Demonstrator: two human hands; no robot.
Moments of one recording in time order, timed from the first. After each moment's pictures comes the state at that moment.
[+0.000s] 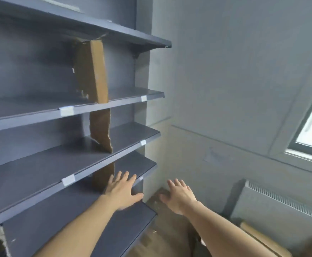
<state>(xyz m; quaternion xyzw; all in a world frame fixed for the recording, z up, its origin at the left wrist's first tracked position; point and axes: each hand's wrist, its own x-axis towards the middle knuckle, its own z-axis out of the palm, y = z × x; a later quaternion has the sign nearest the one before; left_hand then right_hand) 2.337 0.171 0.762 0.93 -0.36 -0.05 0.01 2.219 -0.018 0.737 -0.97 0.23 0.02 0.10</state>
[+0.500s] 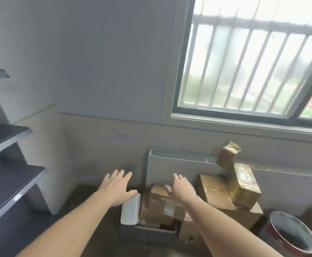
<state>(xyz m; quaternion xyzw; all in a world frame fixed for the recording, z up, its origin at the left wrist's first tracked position) 2.135 -0.180 0.723 0.80 -0.59 -0.10 -0.03 1.926 -0.300 0.686 -0.83 0.54 -0.02 0.15</state>
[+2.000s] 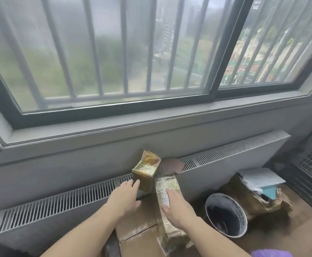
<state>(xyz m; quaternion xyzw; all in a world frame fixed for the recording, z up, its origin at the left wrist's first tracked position) 1.804 -0.812 0.604 0.58 -0.80 -0.15 -0.07 1.607 -0.774 0.604 -0.70 0.68 0.04 0.22</state>
